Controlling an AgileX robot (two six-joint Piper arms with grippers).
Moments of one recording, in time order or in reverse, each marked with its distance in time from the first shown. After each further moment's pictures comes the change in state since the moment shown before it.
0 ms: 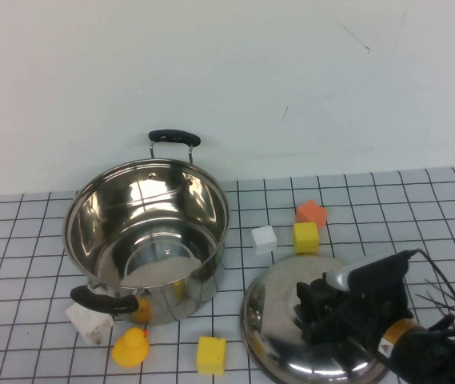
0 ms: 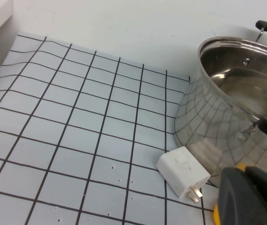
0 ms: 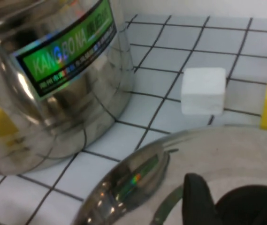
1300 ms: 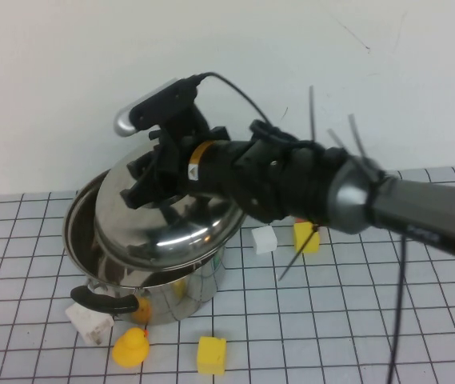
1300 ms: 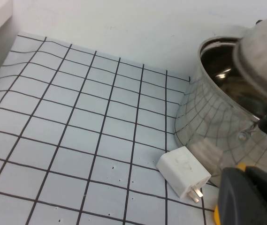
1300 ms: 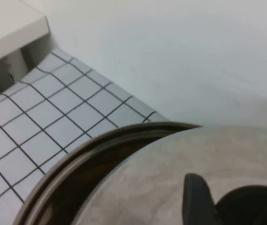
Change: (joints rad) right arm 0.176 0.035 -1.156 -0.164 1.198 -0.093; left arm 0.000 0.000 0.000 0.000 0.000 0.004
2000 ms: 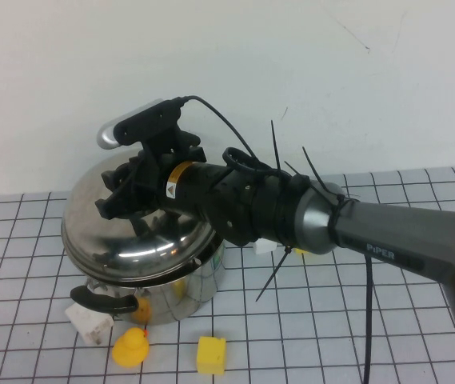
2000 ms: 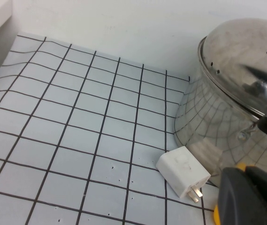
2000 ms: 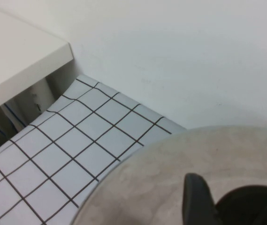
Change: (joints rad) right arm 0.033 0.104 -0.050 0.108 -0.136 0.002; left arm 0.000 0.000 0.000 0.000 0.000 0.000
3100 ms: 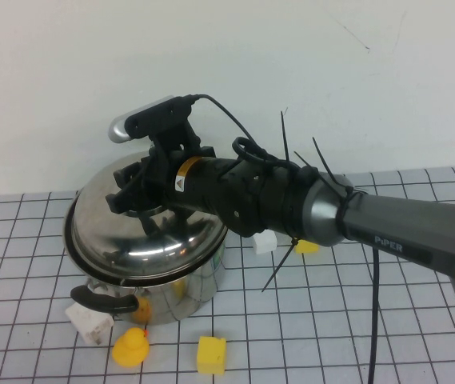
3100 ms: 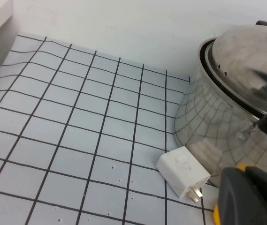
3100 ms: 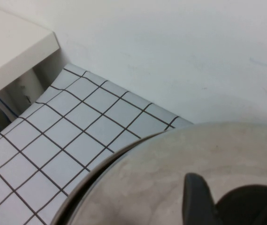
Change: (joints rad) right arm -0.023 -0.006 -0.002 0.032 0.062 0.005; left arm 0.000 0.000 0.000 0.000 0.000 -0.004
